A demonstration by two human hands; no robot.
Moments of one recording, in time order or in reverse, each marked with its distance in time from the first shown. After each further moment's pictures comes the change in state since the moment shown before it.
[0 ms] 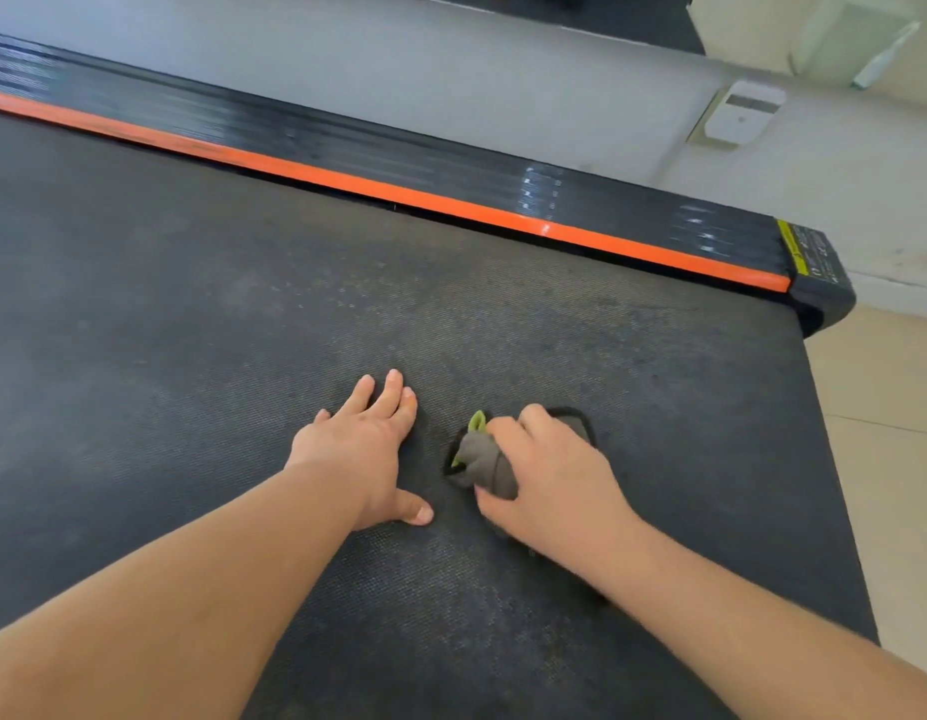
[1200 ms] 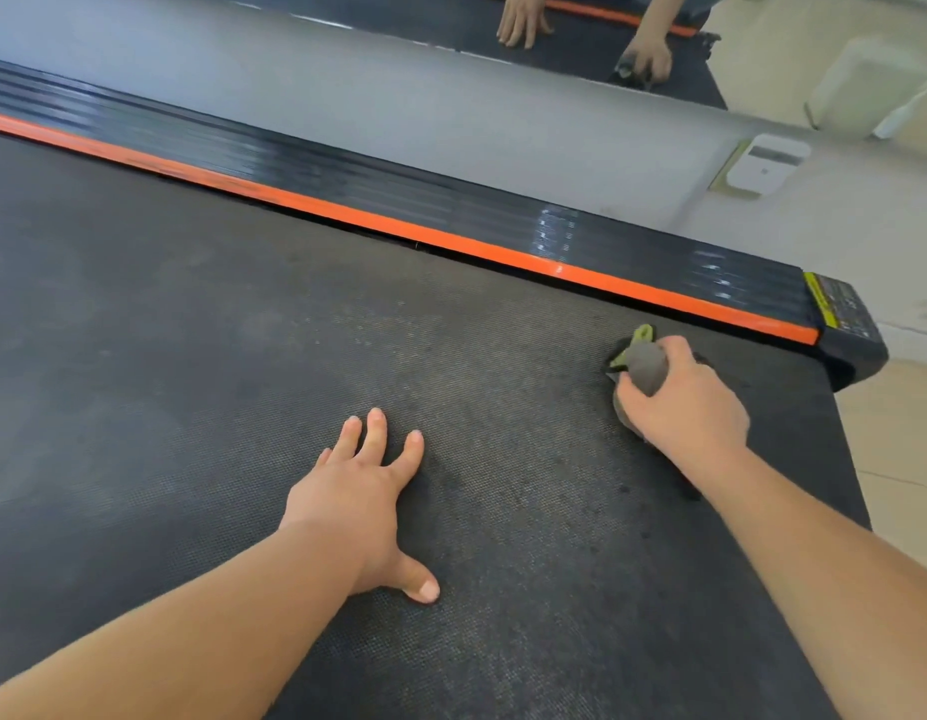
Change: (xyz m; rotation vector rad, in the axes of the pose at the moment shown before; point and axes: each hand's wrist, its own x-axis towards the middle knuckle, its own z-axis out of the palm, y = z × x) left_hand -0.012 0.000 0.000 -0.031 0.009 -0.075; right_hand 0.085 0.126 -0.036 0.020 0.227 0.588
